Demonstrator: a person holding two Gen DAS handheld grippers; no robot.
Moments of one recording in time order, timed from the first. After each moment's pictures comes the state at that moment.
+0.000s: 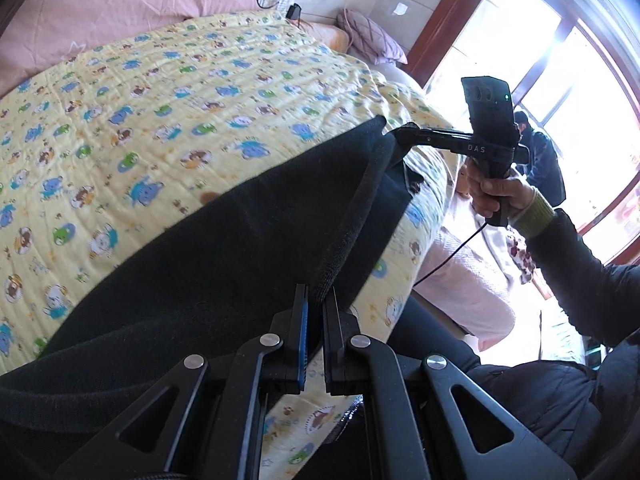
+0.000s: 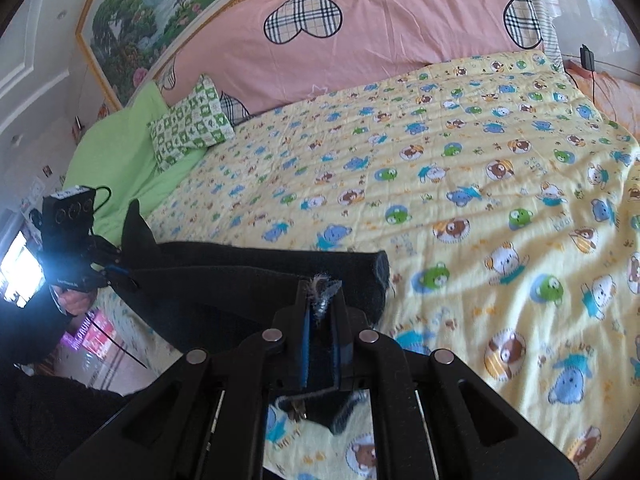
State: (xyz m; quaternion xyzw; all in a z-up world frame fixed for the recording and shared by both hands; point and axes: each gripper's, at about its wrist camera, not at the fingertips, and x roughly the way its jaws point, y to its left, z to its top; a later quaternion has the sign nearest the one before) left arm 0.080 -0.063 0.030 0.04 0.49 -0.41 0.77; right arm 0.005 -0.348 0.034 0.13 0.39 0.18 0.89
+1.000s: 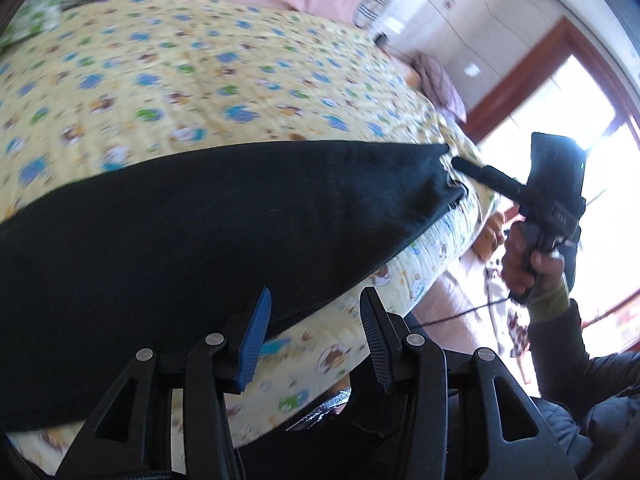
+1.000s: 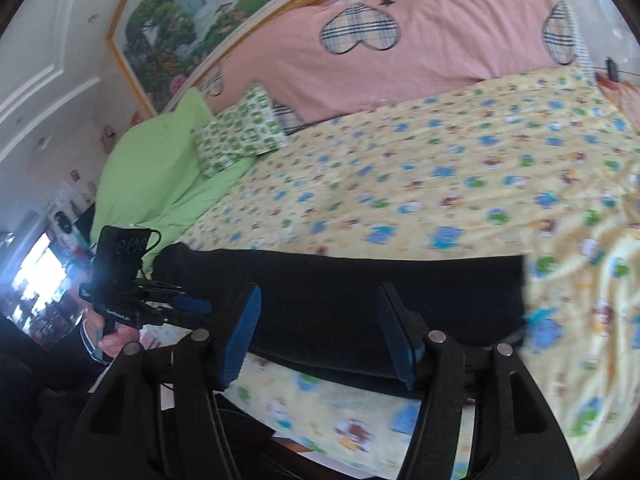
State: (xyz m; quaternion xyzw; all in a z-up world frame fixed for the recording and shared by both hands) left arm 0.033 0.020 0.004 -0.11 0.50 -0.29 0.81; right arm -0.028 -0.254 0.057 0.15 0.35 0.24 0.89
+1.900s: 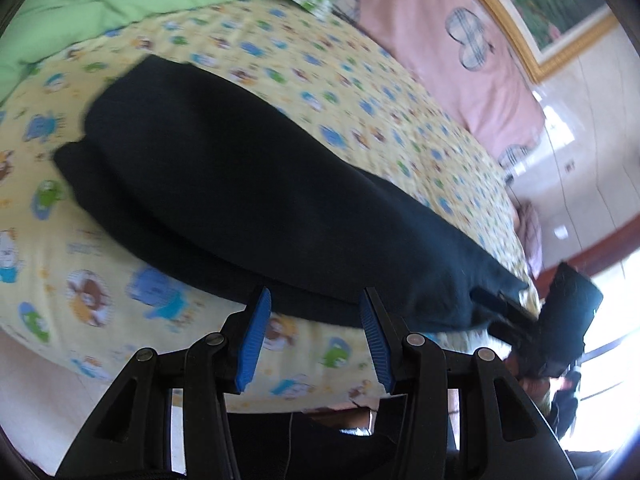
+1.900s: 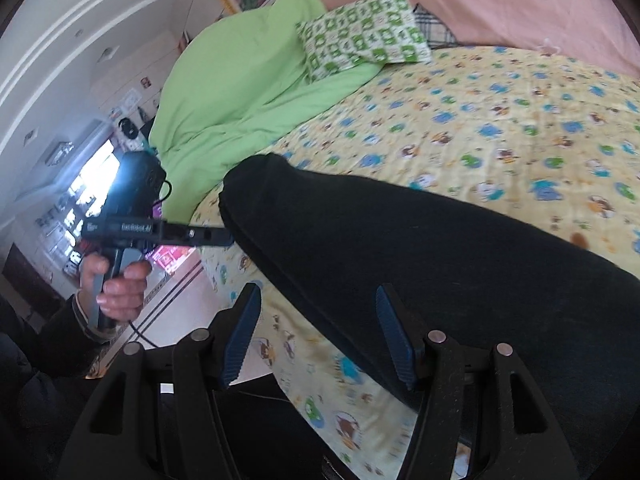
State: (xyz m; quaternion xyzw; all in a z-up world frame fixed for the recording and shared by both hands) left arm -0.048 0.232 -0.007 -0.31 0.45 -0.03 0.84; right arm 0.015 -0.050 0.008 0.07 0.43 0.40 0.81
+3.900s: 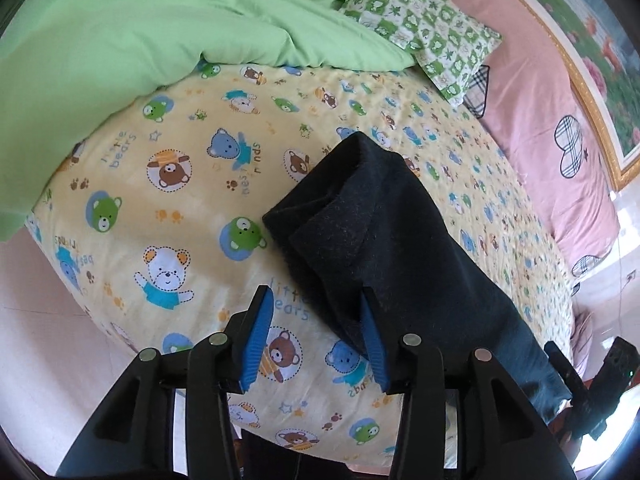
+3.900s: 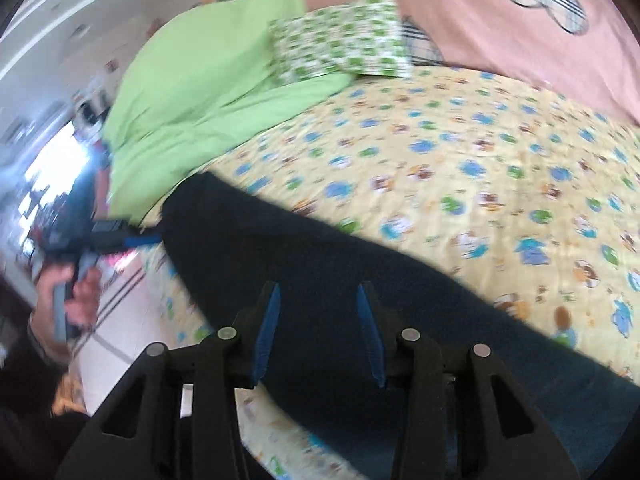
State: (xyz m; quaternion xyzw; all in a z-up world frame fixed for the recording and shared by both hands) left arm -0.083 0.320 -0.025 -0.36 0.39 0.17 0.83; right arm 0.060 -0.021 0.014 0.01 0.42 0.32 0.85
